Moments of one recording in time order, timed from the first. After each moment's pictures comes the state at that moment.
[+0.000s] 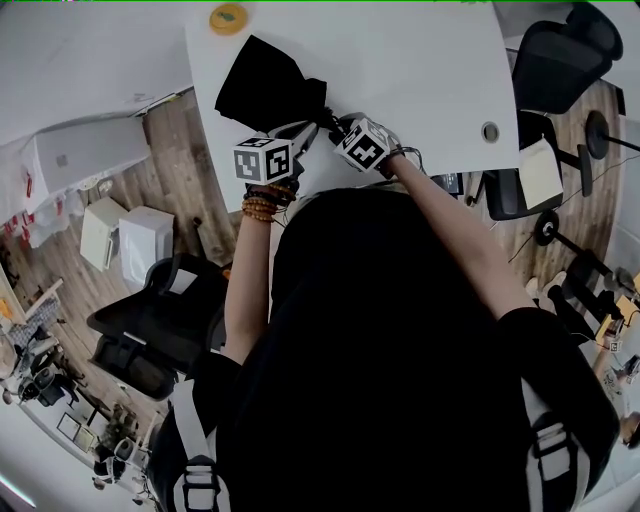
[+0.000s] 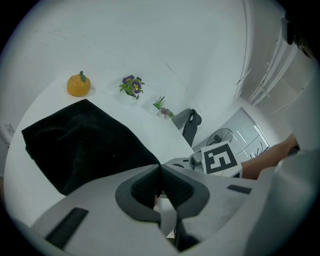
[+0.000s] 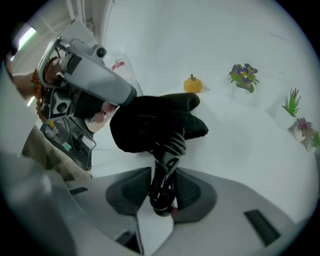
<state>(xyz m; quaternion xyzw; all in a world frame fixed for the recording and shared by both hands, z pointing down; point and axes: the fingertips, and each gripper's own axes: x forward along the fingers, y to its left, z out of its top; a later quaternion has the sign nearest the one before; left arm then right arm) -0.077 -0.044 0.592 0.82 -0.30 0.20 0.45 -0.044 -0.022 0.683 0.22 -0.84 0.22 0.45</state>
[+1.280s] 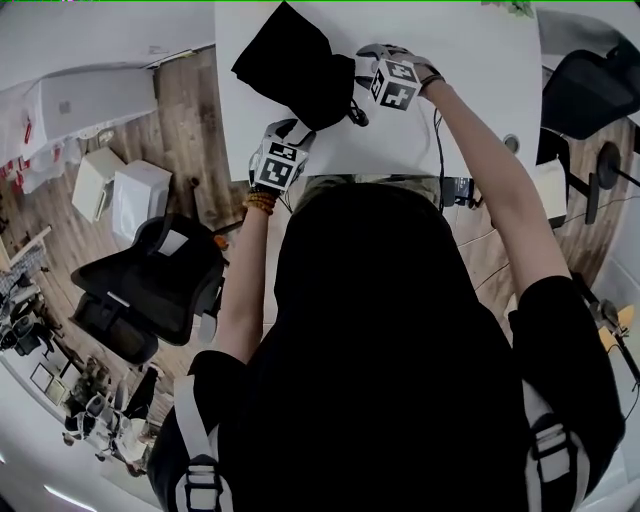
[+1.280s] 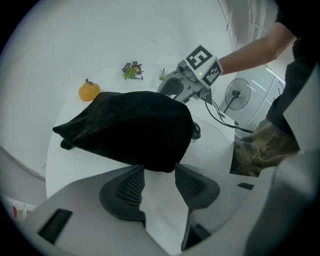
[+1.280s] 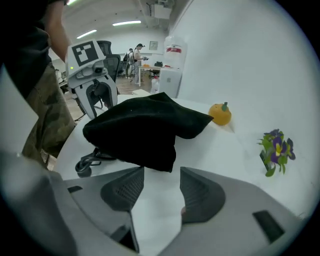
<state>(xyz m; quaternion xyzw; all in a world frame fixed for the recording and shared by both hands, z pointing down) -0.148 0.013 0.685 0.80 -0.35 0.39 0.29 -0.050 -0.127 0.672 0.04 -0.85 -0.07 0.52</state>
